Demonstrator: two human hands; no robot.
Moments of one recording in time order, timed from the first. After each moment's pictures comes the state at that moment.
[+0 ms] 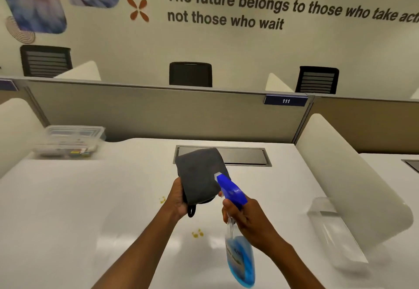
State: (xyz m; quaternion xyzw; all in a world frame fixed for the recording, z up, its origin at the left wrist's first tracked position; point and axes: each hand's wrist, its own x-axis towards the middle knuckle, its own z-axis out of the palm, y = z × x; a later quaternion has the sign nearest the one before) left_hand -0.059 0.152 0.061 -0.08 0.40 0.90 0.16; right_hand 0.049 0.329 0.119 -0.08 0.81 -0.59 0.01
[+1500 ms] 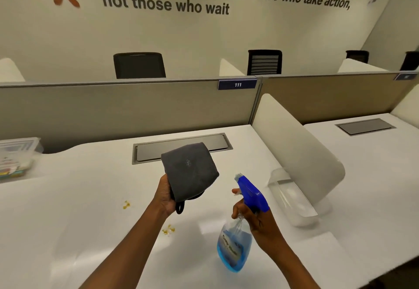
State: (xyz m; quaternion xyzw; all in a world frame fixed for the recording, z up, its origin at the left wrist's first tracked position) left_hand -0.063 0.205 0.050 -0.05 0.39 0.89 0.24; right_hand 0.107 0.398 0.093 0.10 0.76 -0.64 -0.10
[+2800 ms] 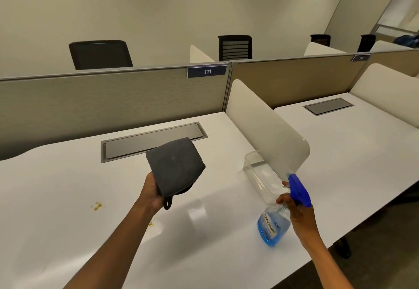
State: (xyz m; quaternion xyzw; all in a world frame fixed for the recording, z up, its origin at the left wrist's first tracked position) left_hand -0.047 0.243 0.043 -0.03 0.36 0.89 0.29; right_hand 0.184 0.550 0.031 0.31 0.72 -0.57 -0.26
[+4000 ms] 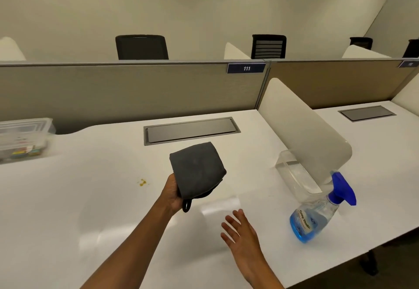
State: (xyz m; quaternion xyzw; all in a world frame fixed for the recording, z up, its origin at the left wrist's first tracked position) left_hand -0.019 0.162 0.034 -0.06 0.36 0.88 0.31; right_hand 0.151 0.303 -0.004 0.38 0.40 -0.83 -0.03
